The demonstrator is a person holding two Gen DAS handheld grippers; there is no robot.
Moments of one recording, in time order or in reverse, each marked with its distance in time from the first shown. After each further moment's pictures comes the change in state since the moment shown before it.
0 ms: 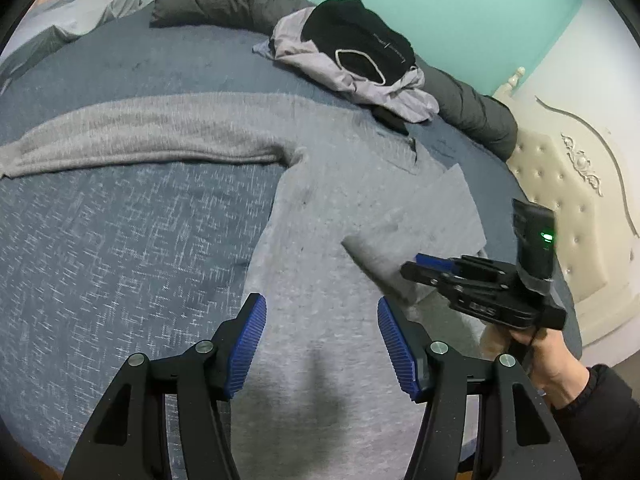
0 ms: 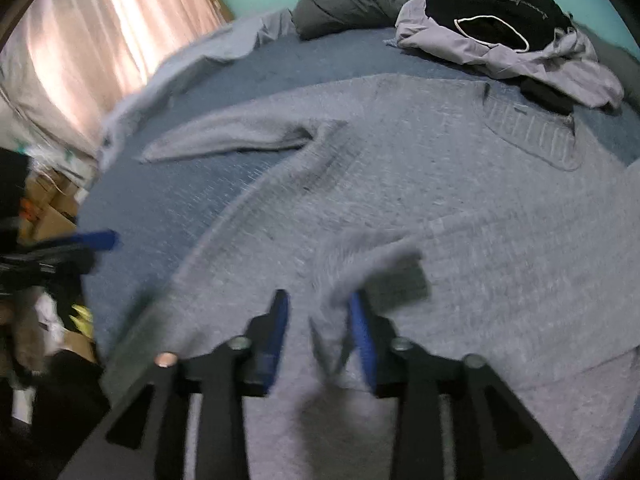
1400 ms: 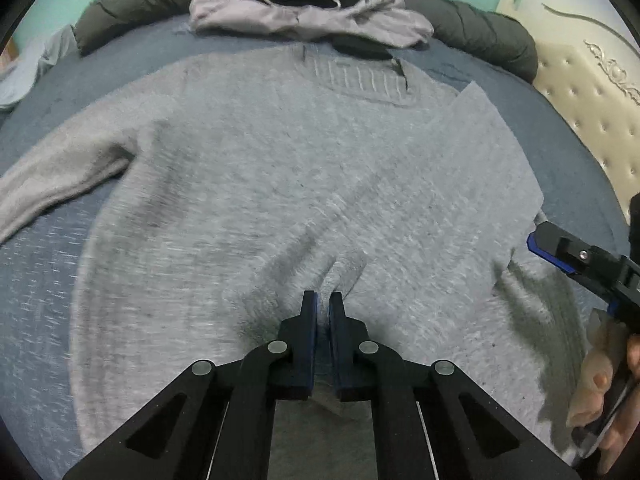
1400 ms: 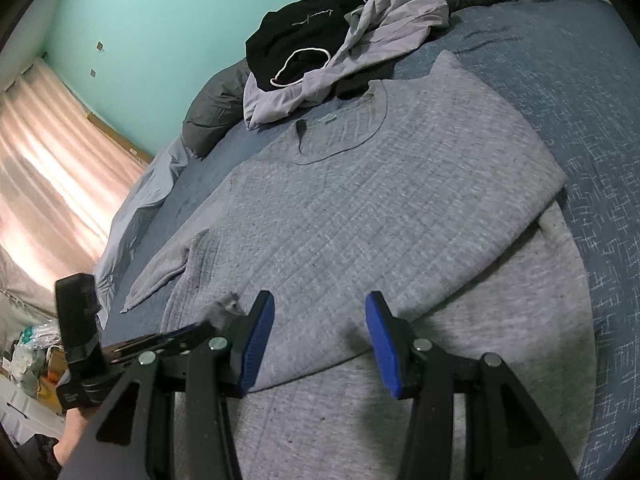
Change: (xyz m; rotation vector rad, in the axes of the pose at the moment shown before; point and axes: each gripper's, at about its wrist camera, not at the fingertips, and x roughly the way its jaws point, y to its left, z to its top) left arm 0.169 -0.114 0.019 0.218 0.103 0.190; right arm -0.065 -0.139 -0.053 0.499 -0.294 -0.029
